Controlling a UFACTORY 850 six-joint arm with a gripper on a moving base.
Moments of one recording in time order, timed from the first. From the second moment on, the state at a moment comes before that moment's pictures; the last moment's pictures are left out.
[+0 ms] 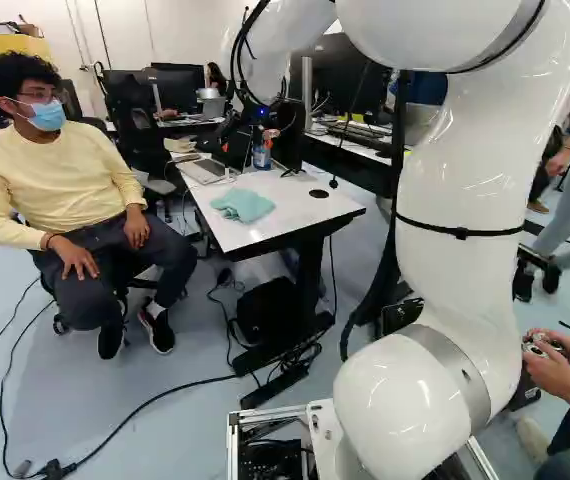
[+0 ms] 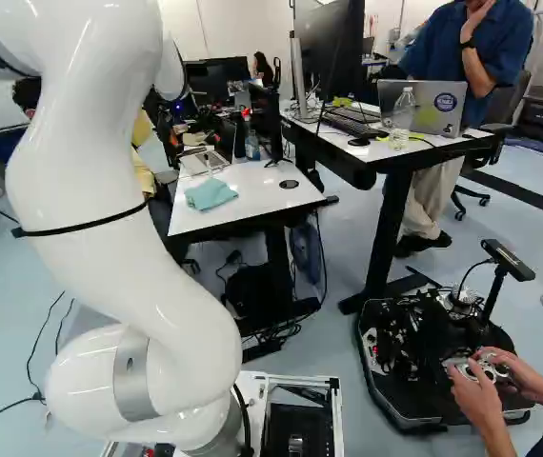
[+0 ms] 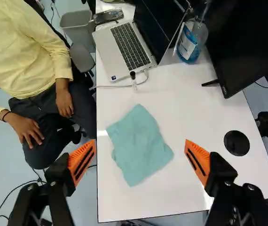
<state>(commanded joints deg) 16.1 -14.2 -78.8 2.8 -26.5 0.0</state>
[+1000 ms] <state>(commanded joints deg) 11.5 -5.5 -57.5 2.0 -4.4 0.0</state>
